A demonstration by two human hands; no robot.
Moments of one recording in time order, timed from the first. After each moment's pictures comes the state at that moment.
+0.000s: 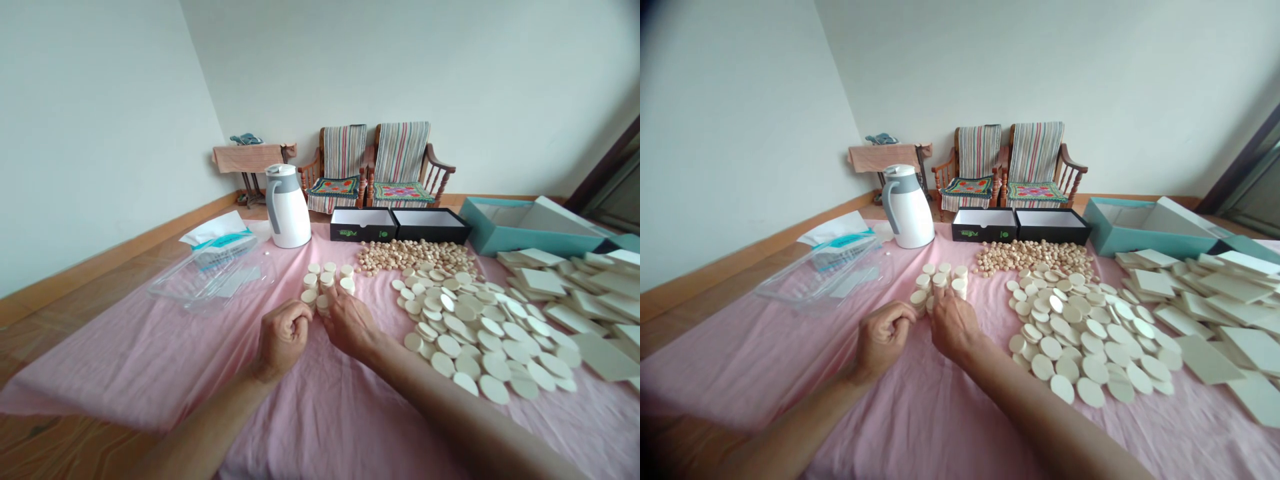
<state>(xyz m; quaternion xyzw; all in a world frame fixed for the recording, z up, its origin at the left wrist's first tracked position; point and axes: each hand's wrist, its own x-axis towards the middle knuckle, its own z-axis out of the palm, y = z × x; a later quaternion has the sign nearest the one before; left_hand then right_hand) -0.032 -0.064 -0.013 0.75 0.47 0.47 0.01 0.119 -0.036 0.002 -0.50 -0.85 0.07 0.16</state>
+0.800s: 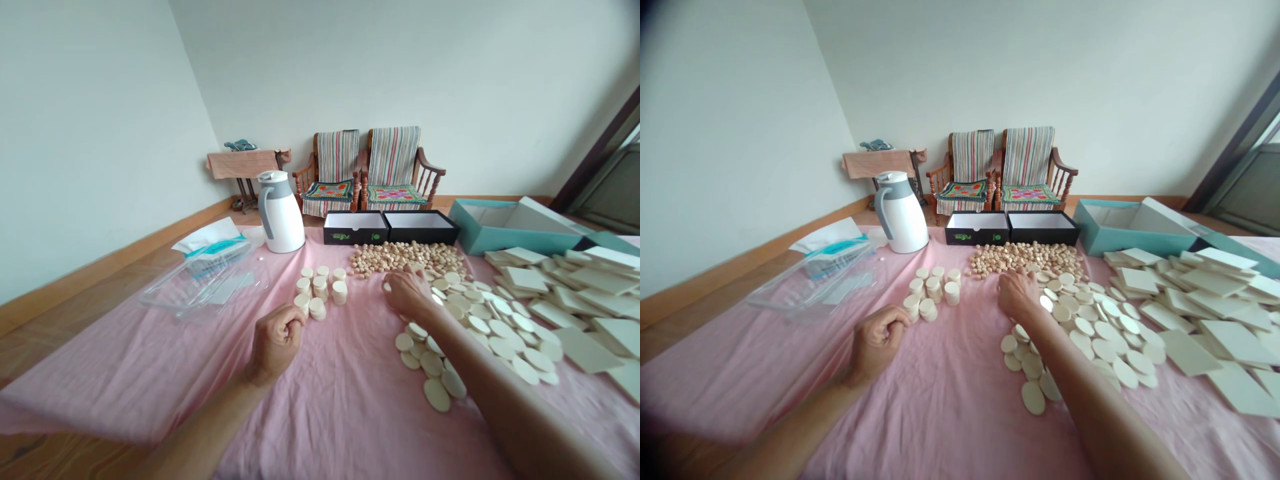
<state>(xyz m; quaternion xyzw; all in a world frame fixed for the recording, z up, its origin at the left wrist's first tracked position) -0.035 -0.060 -0.018 0.75 0.47 0.46 0.03 0.235 0.016 0.009 -0.65 -0.76 -0.02 0.02</state>
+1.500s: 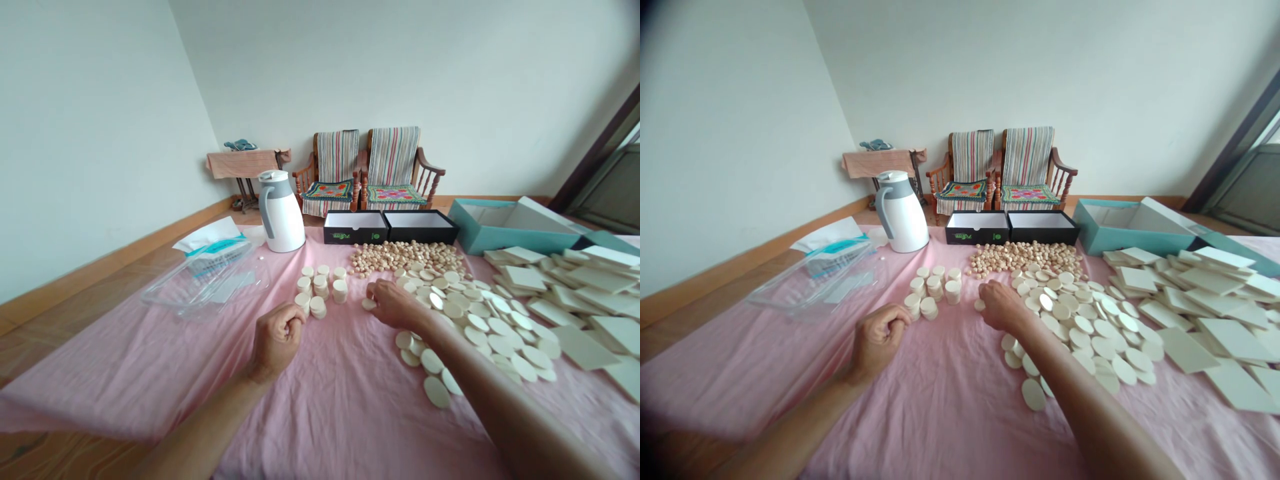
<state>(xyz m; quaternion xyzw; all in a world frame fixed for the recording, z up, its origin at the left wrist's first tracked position) -0.034 -0.062 -0.015 0.75 0.47 0.46 0.02 0.215 0.002 0.006 -0.54 -0.84 0.07 0.04</state>
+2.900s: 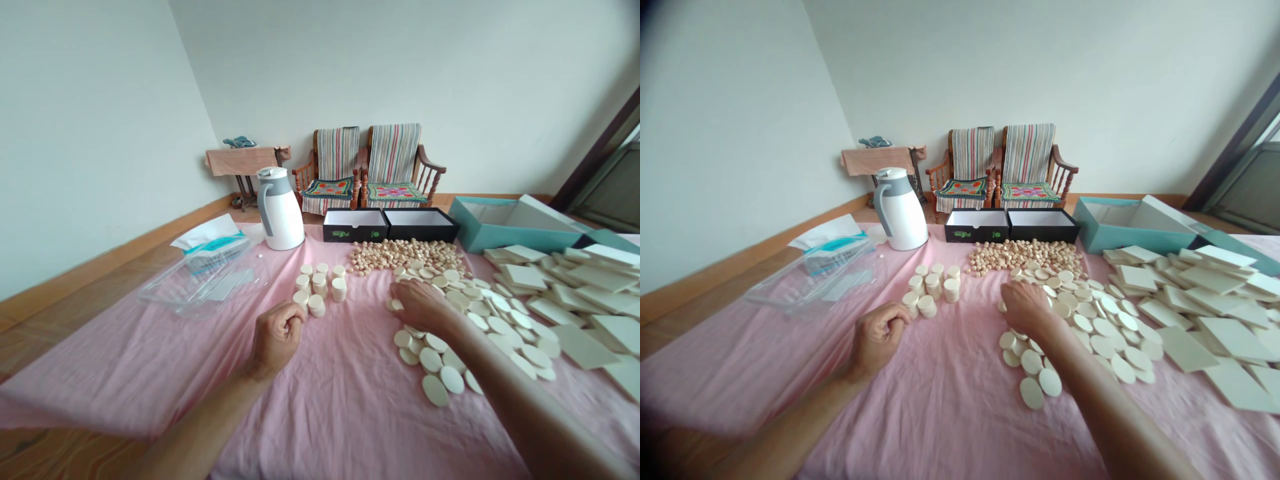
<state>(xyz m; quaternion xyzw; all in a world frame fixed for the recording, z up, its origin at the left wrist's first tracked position) -0.033 -0.059 -0.019 0.75 0.46 0.47 0.03 0.242 -0.015 0.028 -0.60 -0.80 0.00 -0.06</state>
